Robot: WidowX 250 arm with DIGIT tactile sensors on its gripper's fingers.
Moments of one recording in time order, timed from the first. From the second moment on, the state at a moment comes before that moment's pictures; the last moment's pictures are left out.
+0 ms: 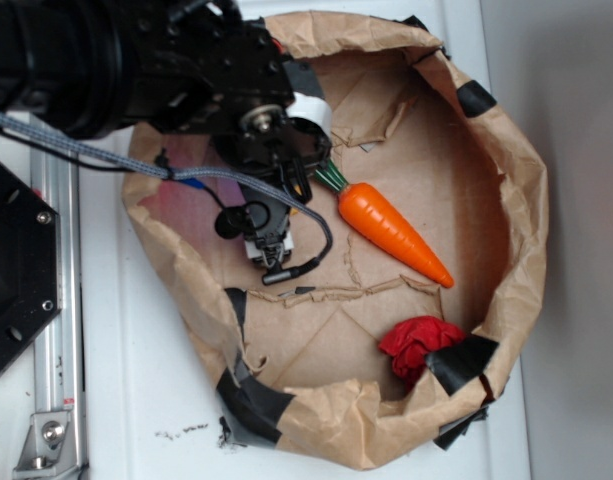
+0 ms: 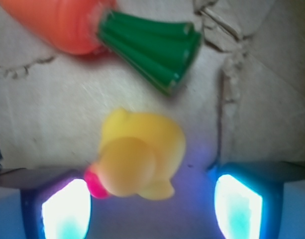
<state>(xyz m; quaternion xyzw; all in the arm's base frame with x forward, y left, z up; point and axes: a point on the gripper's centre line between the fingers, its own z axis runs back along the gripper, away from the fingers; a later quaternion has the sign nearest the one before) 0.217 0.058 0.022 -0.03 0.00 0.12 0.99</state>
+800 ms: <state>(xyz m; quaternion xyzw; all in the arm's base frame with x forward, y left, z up) 0.224 0.052 0.024 -0.06 0.01 0.14 0.99</state>
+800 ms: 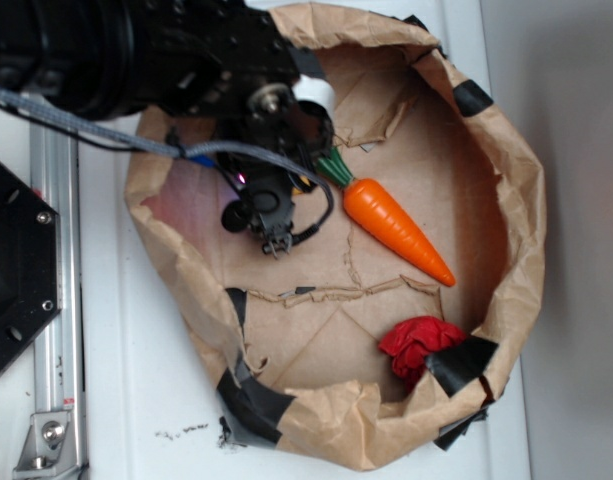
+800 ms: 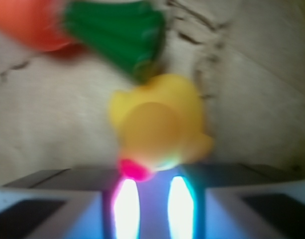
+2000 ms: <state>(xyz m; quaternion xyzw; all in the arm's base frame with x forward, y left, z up) 0.246 0.044 0.031 -0.07 -0.01 0.11 0.99</state>
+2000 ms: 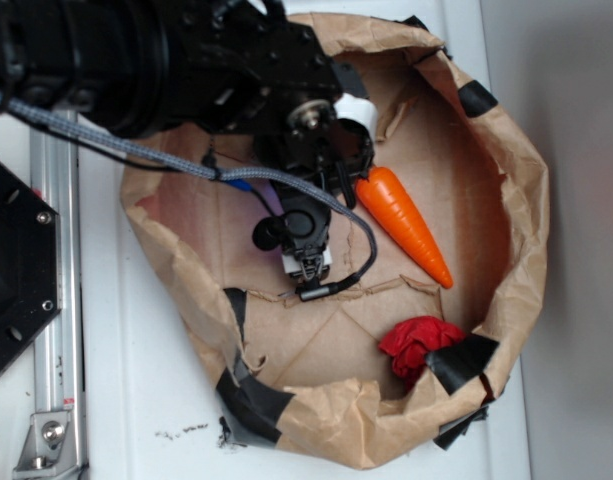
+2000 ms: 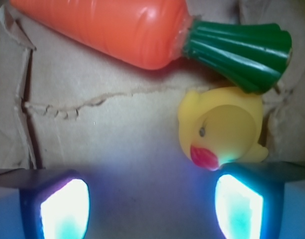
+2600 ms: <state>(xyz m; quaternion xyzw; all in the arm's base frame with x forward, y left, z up) 0.244 0.068 0.031 -0.06 -0.01 0.15 0.99</state>
